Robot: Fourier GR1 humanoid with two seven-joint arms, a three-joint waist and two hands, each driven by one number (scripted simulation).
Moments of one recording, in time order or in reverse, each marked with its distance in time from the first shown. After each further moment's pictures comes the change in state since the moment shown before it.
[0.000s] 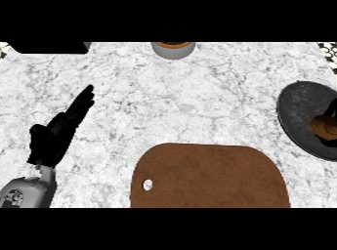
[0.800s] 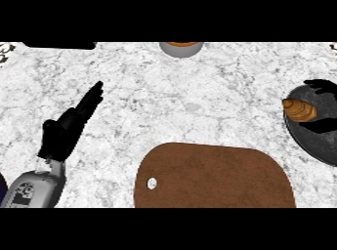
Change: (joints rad) left arm -0.044 -0.041 -0.008 0.026 -0.033 -0.016 0.000; right arm -0.377 0.036 -0.008 0.628 0.149 0.069 0.031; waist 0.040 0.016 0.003
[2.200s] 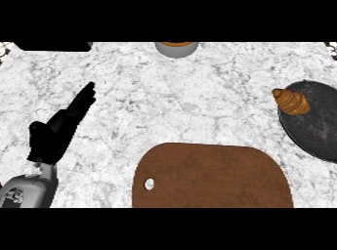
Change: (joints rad) left arm 0.027 0.013 0.034 -0.040 0.012 -0.018 0.019; right arm 0.113 -0.197 -0.283 0.101 -0.310 0.581 -0.249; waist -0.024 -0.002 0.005
